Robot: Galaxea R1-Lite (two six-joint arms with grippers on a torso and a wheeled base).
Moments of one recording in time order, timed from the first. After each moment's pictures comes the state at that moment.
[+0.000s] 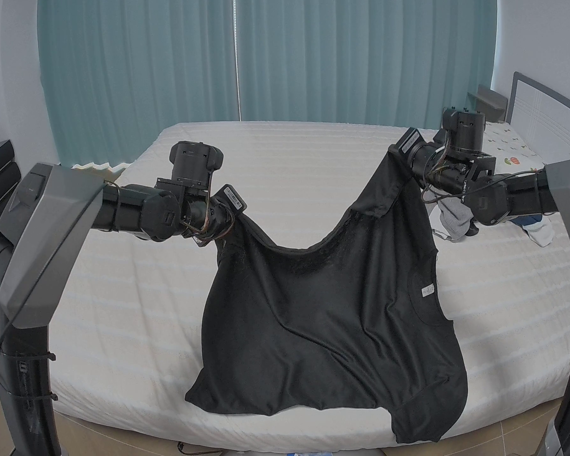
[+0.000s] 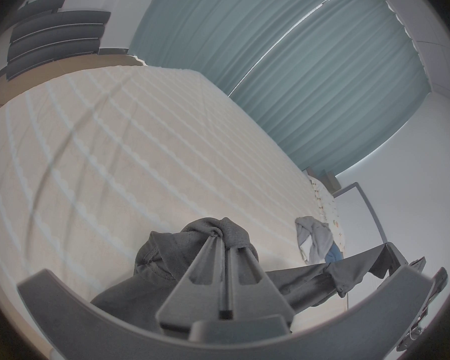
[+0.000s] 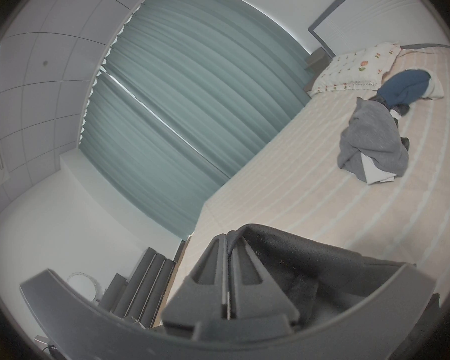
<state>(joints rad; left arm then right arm) -0.36 2.29 -1.69 -0.04 0.06 -0.88 0.28 2.19 -1.59 -0.50 0.00 0.83</state>
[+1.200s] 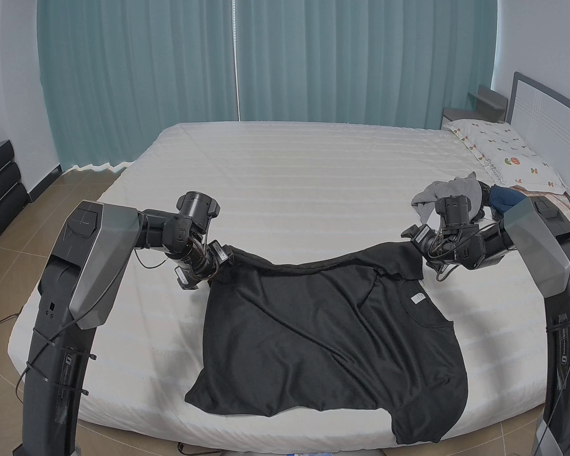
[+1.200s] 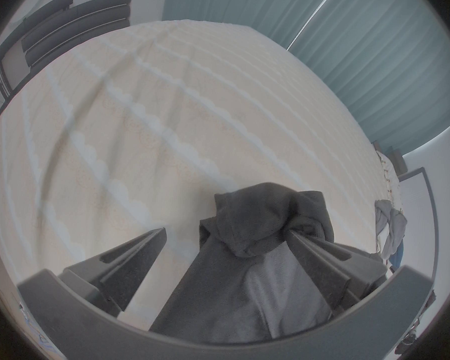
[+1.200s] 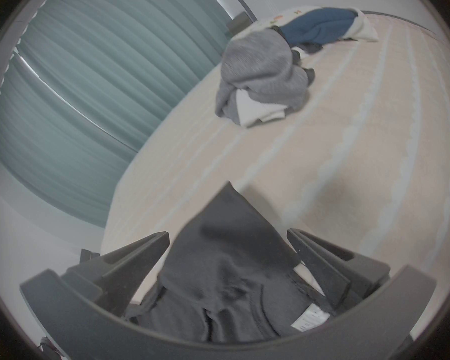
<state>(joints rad) -0.26 2.60 -2.00 0.39 0.06 -0.83 0.10 2.49 -1.57 -0.29 -0.02 0.86</state>
